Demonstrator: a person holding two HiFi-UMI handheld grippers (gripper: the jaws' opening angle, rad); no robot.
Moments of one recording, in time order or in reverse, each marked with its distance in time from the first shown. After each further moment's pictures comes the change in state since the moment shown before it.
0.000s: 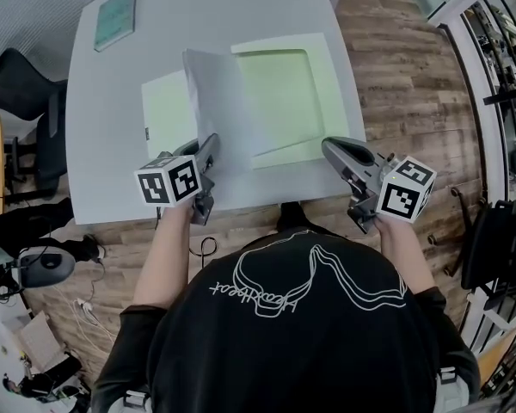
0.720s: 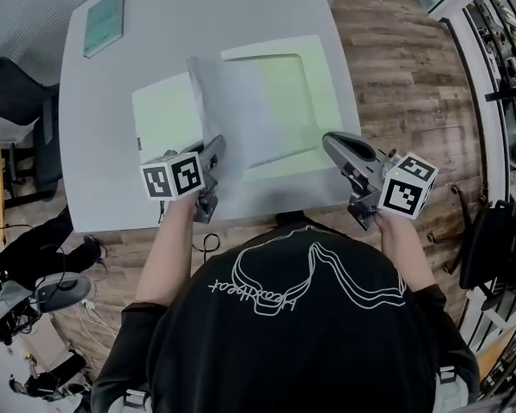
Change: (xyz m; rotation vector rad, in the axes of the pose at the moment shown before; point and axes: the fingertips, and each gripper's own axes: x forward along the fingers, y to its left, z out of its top) left arm 0.049 0.004 -0.004 -0.082 0.074 -0.043; right arm 0.007 -0.036 0.021 0.043 -0.016 -0.002
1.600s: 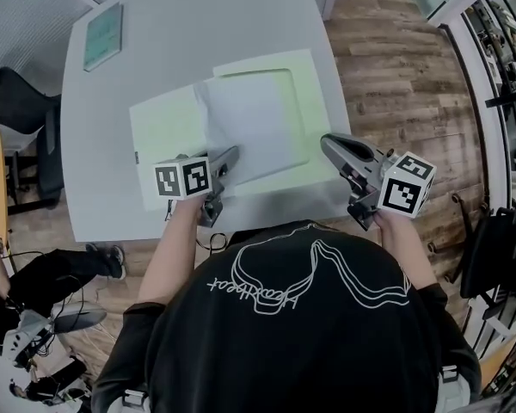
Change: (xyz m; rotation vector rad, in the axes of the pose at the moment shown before) left arm 0.044 -0.012 -0.002 0.004 0.088 -0.037; right arm -0.001 -0.024 0.028 -0.010 -0.006 0.029
